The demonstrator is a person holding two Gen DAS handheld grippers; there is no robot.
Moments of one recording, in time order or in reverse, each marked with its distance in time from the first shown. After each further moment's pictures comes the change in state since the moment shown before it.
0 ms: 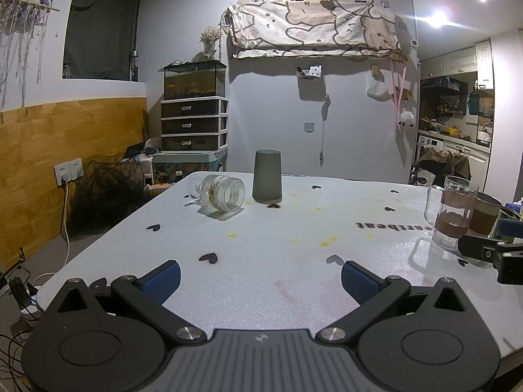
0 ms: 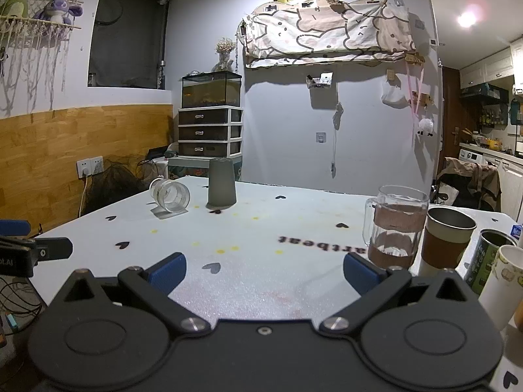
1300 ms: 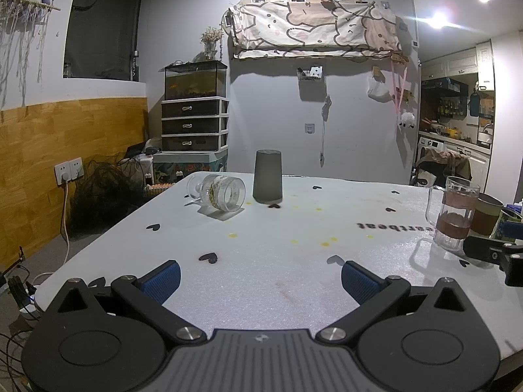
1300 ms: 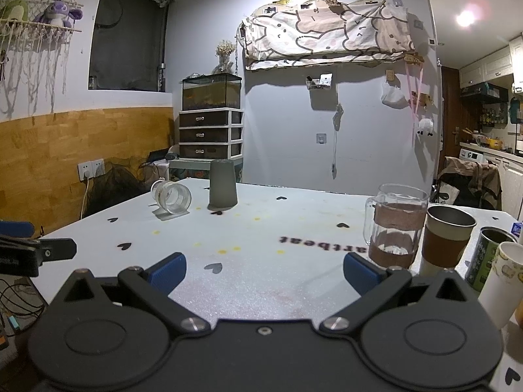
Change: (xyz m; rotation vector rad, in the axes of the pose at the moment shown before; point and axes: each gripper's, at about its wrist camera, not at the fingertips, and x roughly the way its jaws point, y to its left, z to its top) left arm 0.000 0.001 0.000 -0.005 -0.001 -0.001; right arm -0.004 -0.001 0.002 0.003 -0.005 0.006
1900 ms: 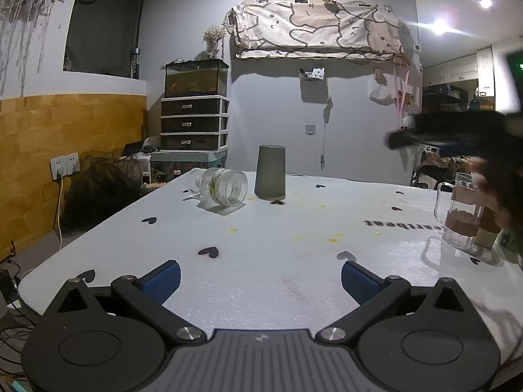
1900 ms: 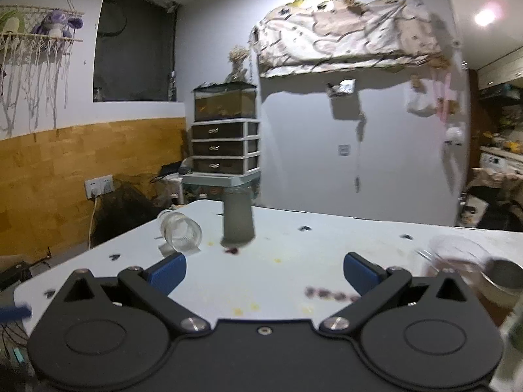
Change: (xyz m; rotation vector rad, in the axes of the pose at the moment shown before) left arm 0.030 0.021 -0.022 -0.023 -0.030 -0.018; right arm 0.095 0.007 0.073 0.009 -0.003 0.085
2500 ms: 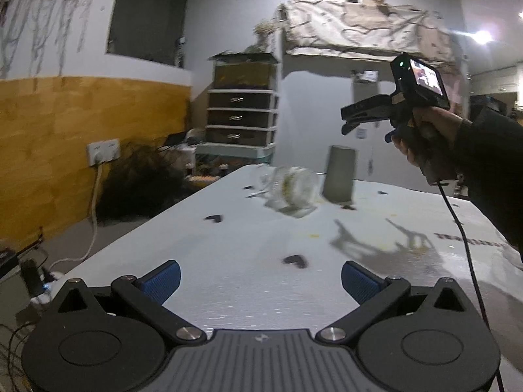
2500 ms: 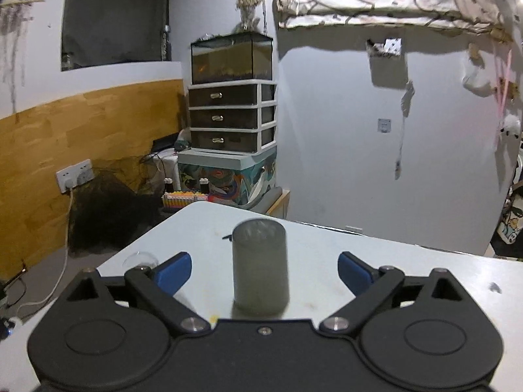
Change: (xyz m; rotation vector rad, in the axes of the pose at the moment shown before) left arm 0.037 0.082 0.004 -0.078 0.011 0.136; right arm 0.267 0.048 0.091 -0.005 0.160 0.009
